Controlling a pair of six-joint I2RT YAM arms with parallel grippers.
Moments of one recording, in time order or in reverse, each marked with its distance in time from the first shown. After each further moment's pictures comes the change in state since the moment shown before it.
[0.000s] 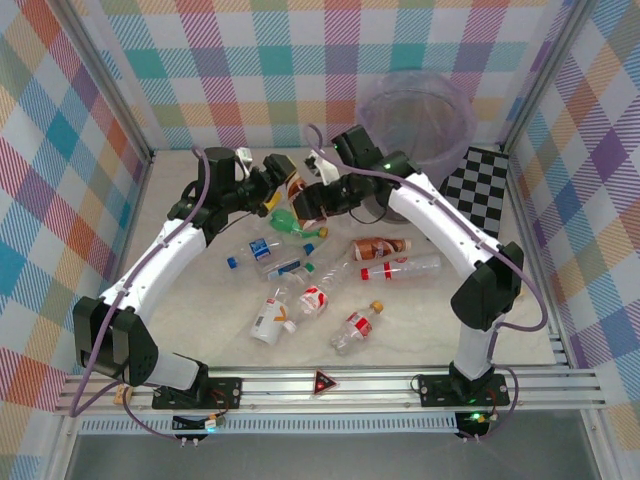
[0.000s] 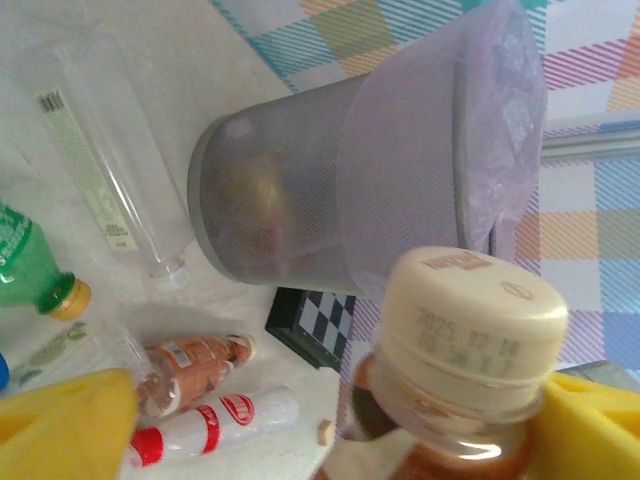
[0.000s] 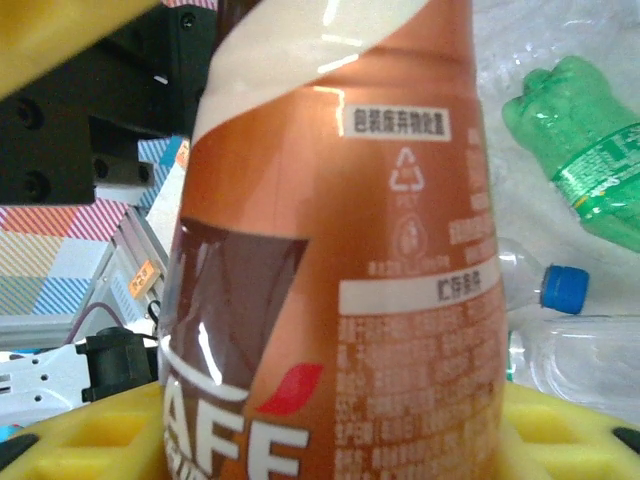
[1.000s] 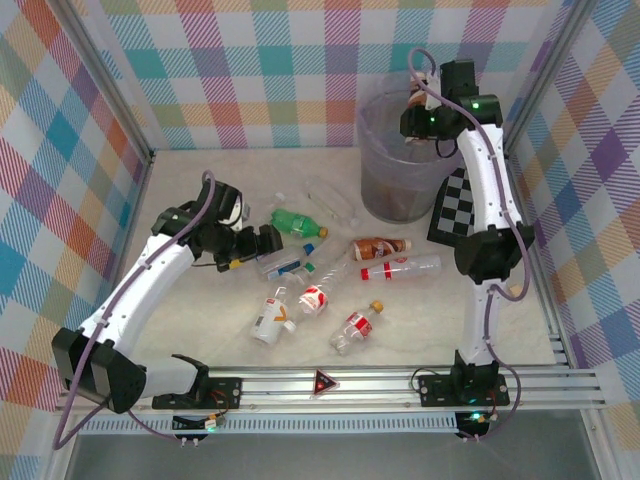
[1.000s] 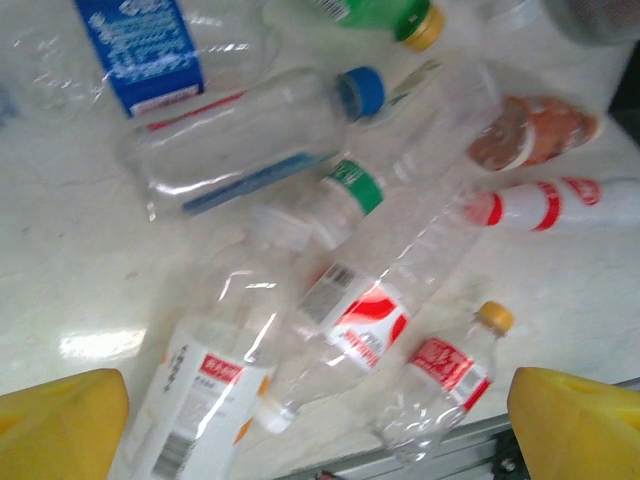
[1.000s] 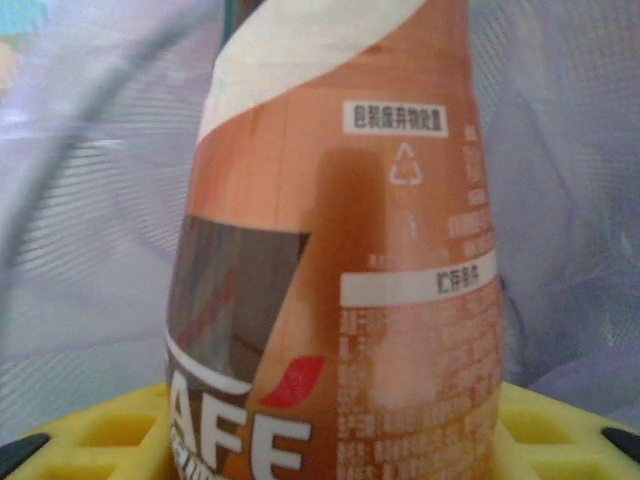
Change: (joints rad) left arm -0.043 -0.143 -0.005 -0.814 -0.174 0.501; right arm -0.505 0.352 0.660 -0.215 0.409 -0.134
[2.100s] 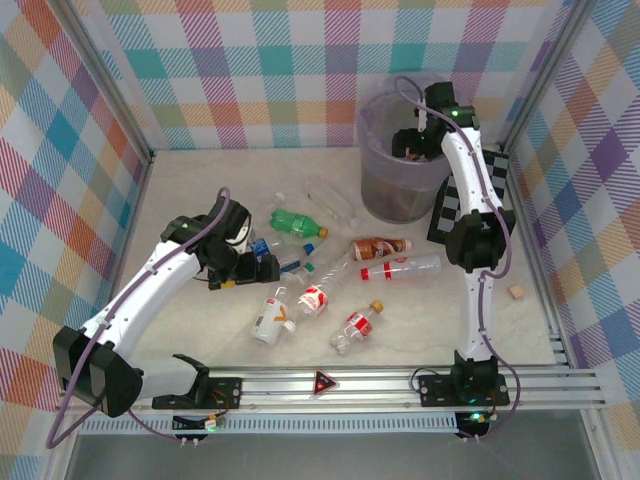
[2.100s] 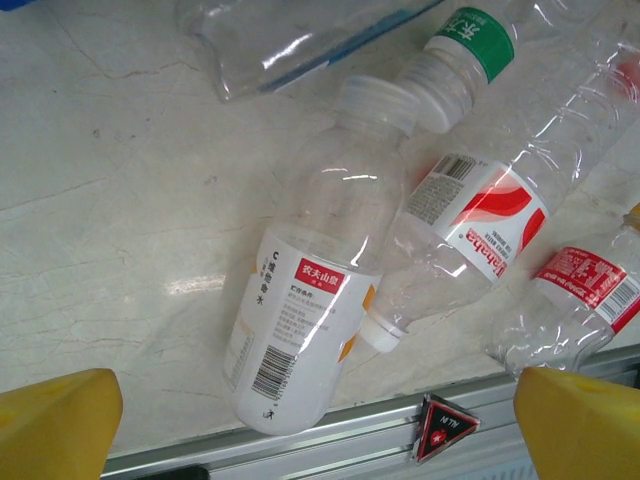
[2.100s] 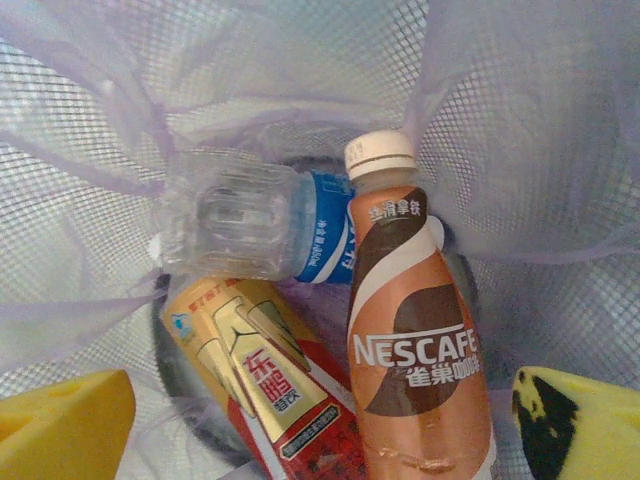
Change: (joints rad) left arm -0.068 -0.015 -0.075 -0.131 -0.072 0.126; right arm -0.013 0.168 0.000 -0.019 0.106 -0.030
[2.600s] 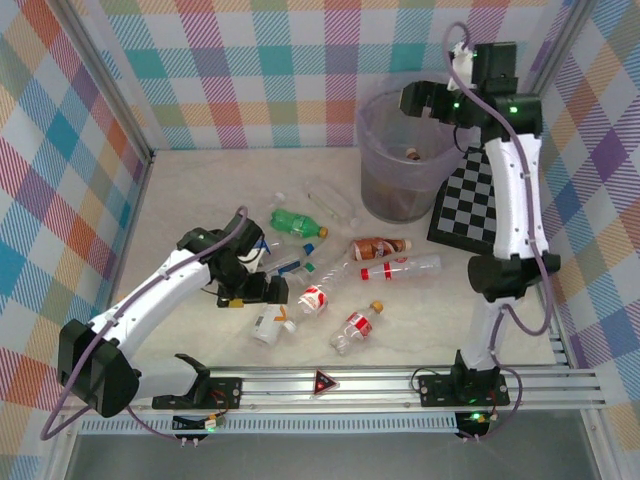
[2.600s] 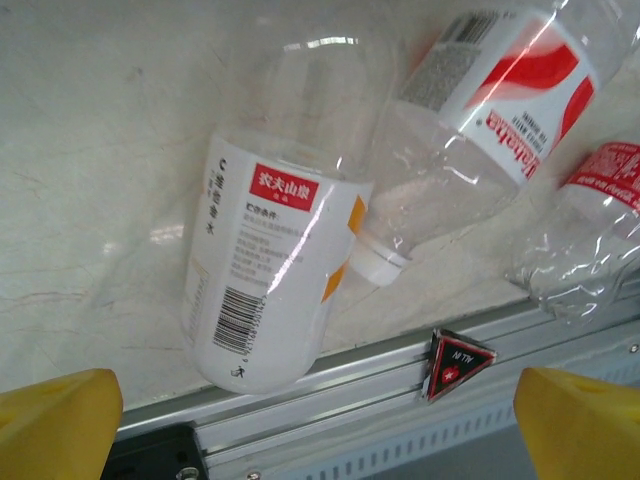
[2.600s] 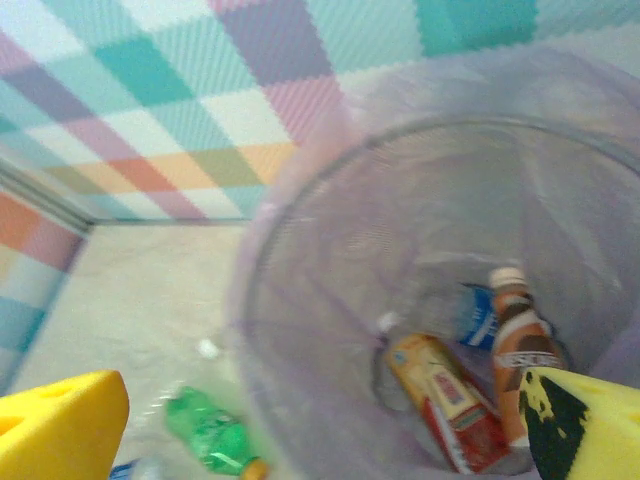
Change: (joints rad) left arm -0.100 -0.002 -0.125 0.011 0.071 -0.004; right arm 0.000 -0.424 -0.006 0.031 -0.264 0.136
